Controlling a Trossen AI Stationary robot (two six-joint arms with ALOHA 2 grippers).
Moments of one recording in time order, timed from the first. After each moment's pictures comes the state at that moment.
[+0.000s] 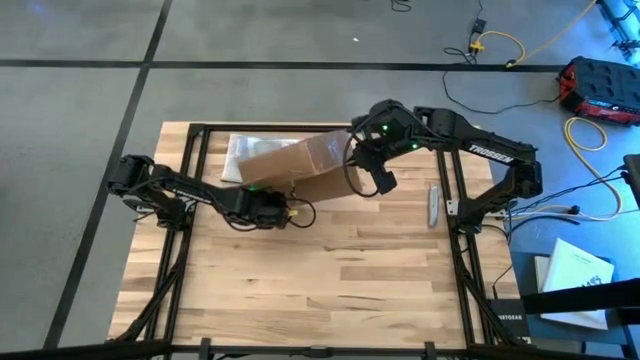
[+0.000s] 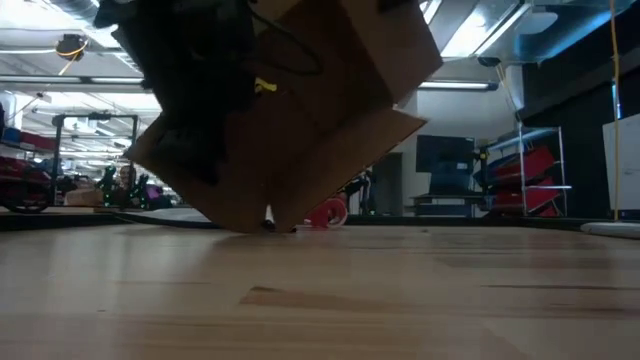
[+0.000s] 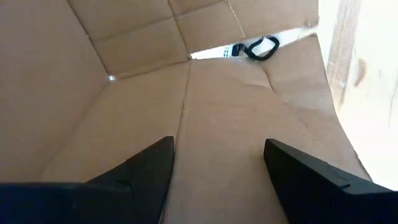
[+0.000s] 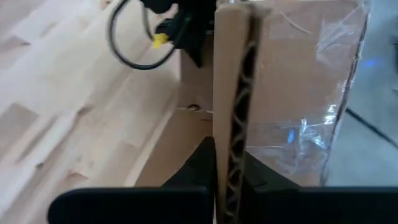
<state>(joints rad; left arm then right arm) -0.10 1.56 0.92 -0.73 -0.78 -0.03 -0.23 1.49 1.72 -1.01 -0.16 -0.73</state>
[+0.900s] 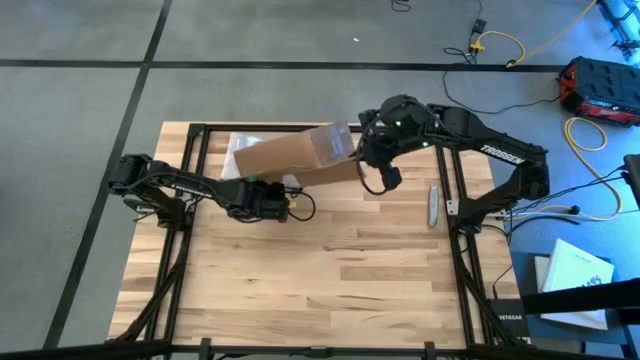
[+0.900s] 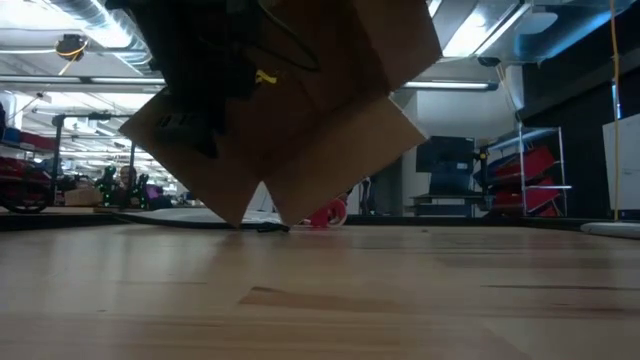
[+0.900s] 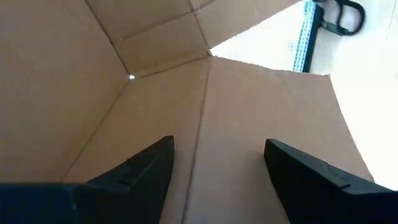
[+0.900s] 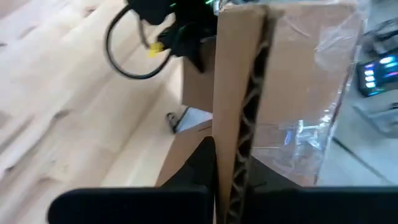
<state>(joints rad) -0.06 1.56 1.03 -0.95 -0.92 0.01 -0.23 1.43 1.71 -1.00 -0.17 -0.79</state>
